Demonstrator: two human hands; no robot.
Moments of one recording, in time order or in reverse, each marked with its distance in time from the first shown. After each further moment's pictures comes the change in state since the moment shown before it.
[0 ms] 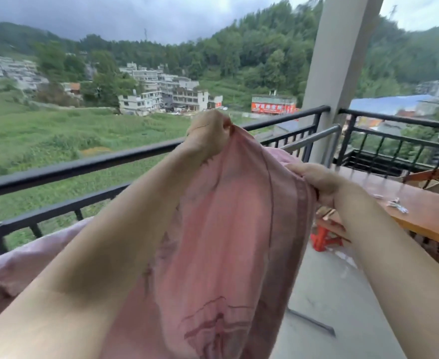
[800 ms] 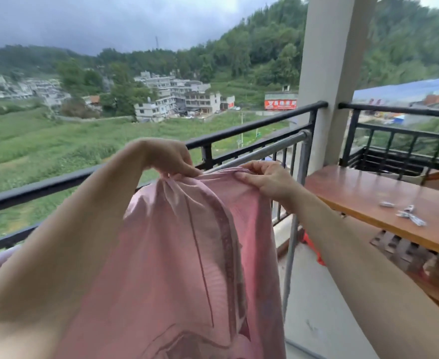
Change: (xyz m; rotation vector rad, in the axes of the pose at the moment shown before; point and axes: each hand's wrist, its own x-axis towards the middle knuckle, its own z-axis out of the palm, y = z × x) left_hand 0.131 0.070 0.113 0.210 -0.839 -0.123; right_hand 0.109 0.029 -0.160 -0.079 -0.041 -0.352
